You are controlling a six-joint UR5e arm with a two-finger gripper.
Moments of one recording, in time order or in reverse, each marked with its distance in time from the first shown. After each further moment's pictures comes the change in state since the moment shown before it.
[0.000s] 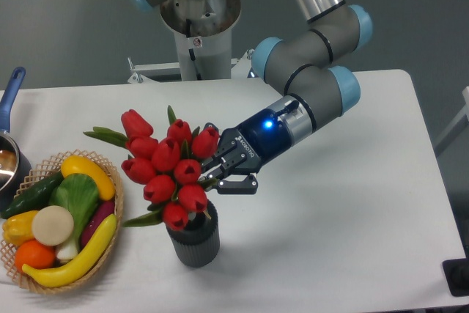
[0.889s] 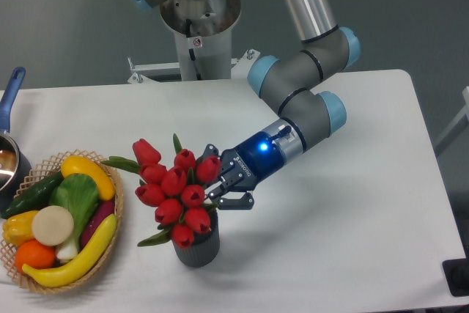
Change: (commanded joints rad) arm 0.003 -0.080 -0.064 0.000 0.021 0.138
